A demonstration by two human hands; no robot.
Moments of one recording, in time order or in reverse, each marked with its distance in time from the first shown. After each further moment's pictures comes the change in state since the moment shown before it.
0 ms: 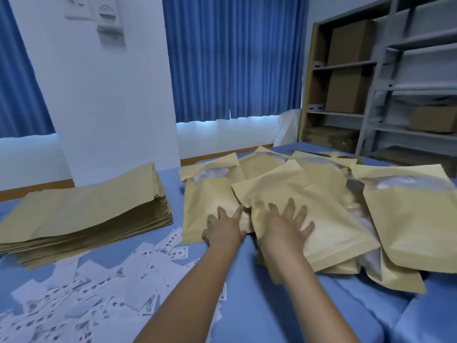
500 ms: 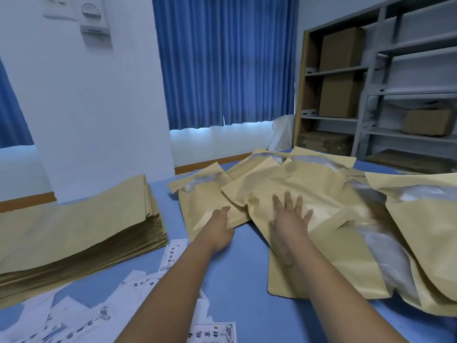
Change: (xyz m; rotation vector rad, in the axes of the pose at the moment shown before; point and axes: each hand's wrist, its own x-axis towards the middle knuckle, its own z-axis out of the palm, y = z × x) left_hand 0.084 -0.048 -0.003 -0.368 0.041 0.340; right_hand 0.111 0.001 0.036 -0.022 -0.027 -0.056
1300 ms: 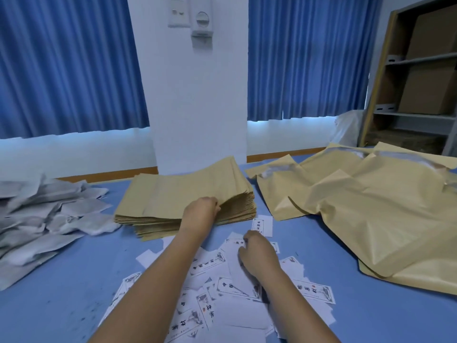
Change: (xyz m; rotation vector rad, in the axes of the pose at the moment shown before) left_hand -0.158 -0.124 -0.139 0.529 0.361 -0.245; right_hand -0.179 -0.198 0.071 0.349 -0.235 -0.397
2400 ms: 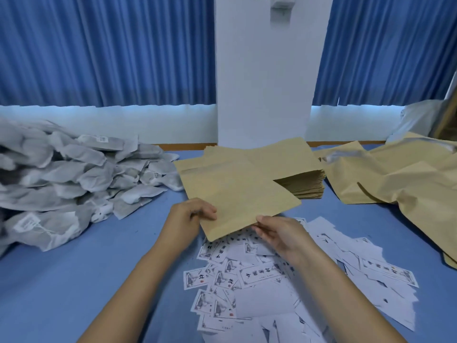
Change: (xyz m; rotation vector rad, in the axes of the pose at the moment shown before) left_hand -0.179 -0.142 -0.071 -0.779 0.221 -0.134; right_hand -0.073 -0.115 0.013 1.369 -0.365 0.337
